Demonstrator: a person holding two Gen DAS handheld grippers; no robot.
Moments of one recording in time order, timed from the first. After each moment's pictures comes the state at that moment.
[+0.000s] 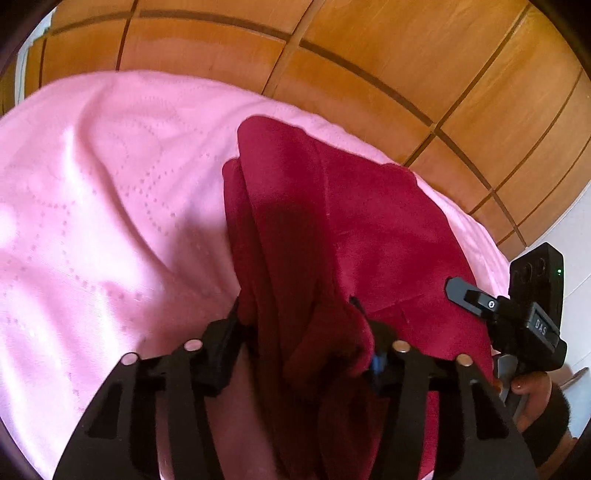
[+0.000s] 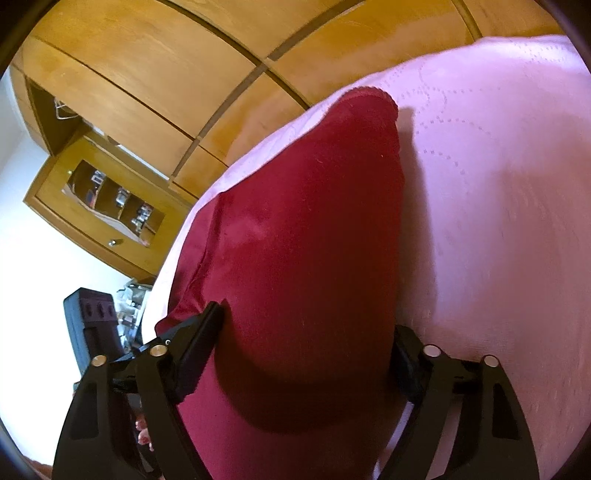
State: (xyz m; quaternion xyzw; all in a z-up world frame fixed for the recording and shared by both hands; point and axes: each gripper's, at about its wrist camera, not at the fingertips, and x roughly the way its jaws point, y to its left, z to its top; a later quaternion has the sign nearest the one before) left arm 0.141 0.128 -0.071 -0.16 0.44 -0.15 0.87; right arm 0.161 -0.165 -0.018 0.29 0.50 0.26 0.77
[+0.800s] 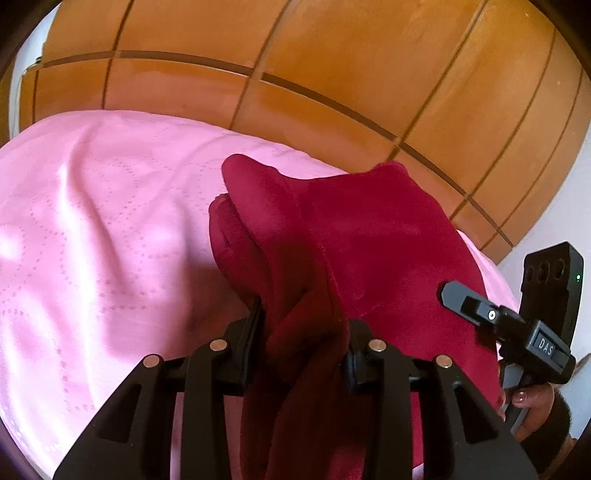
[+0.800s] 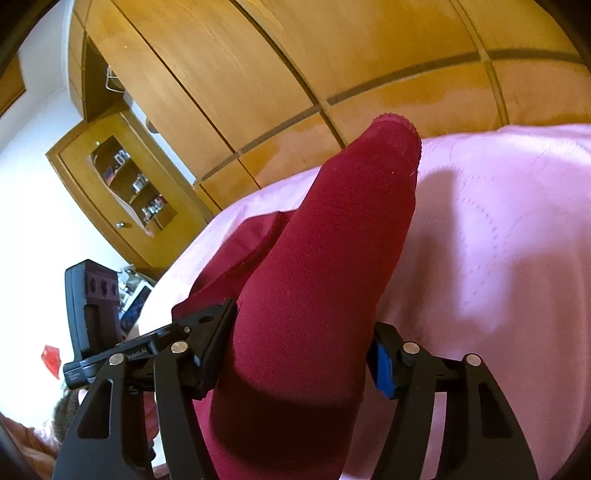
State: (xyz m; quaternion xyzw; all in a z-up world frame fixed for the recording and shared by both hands) left arm 0.106 0.097 -0.036 -0.15 0.39 -0.17 0.89; right arm 0.126 -0.170 0.040 0.22 0.42 0.29 0.83
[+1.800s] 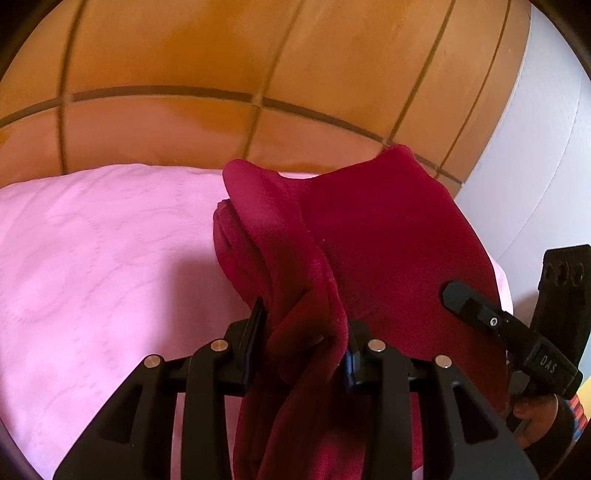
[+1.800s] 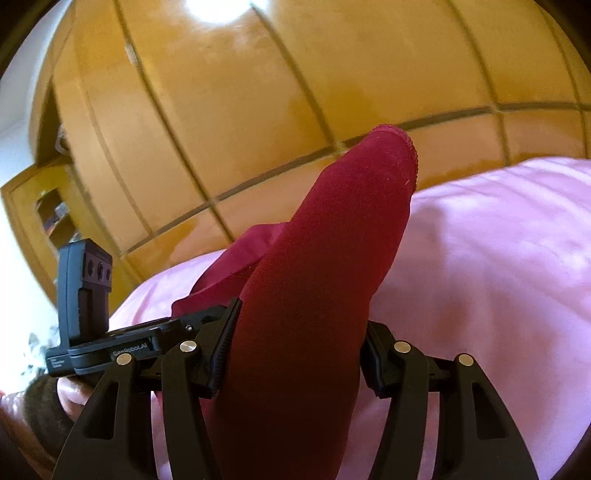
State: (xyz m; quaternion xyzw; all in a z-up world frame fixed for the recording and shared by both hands) left arm 0.181 -0.125 -0.005 -0.05 0.39 -0.32 0.86; right arm 0.105 -0.347 0.059 0.22 0.33 0.11 0.91
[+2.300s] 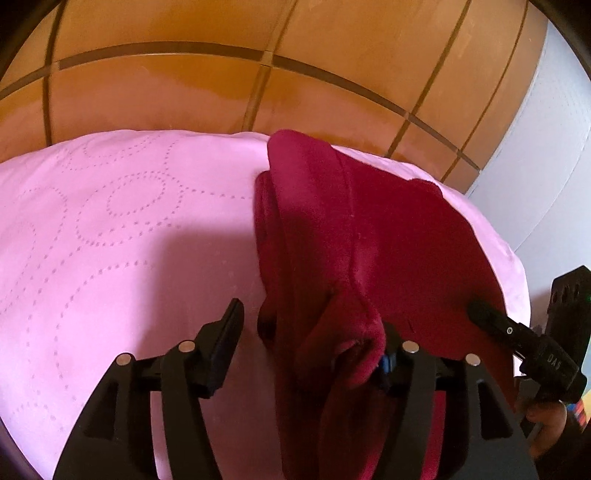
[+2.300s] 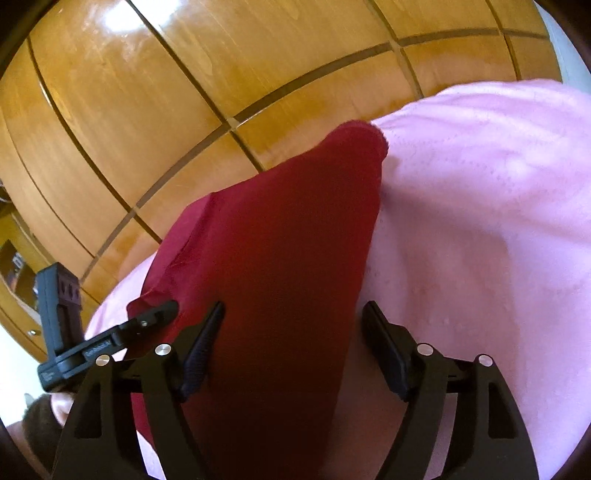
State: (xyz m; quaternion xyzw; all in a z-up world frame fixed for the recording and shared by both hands) left arm 0.208 -0.141 -0.048 -0.05 0.42 -0.30 0.86; right arm 0.093 -0.399 0.001 0.28 0.38 -0.01 0.88
